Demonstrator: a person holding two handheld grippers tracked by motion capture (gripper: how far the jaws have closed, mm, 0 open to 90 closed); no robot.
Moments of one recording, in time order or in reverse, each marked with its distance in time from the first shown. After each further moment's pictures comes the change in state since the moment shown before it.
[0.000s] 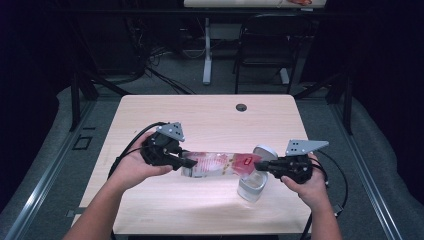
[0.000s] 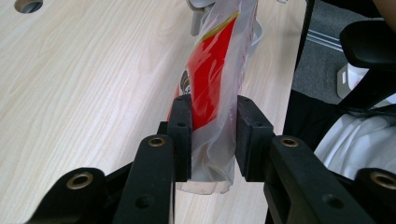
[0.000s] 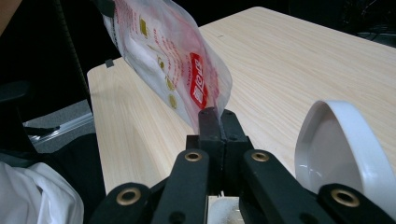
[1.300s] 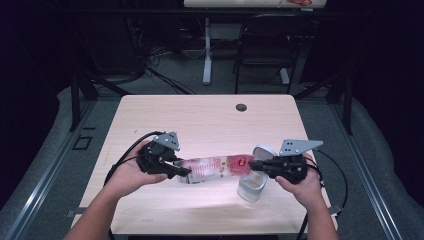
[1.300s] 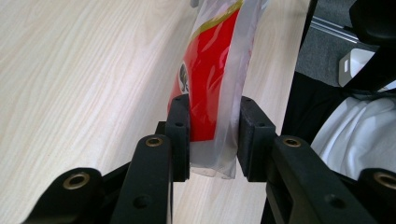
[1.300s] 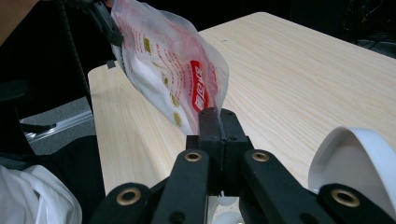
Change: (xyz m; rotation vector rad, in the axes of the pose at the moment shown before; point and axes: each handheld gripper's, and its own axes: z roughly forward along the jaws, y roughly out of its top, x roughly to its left) left arm -0.001 -0.023 0.007 0.040 0.001 -0.020; right arm 0.011 0.010 0.008 0.000 -0.003 -0.036
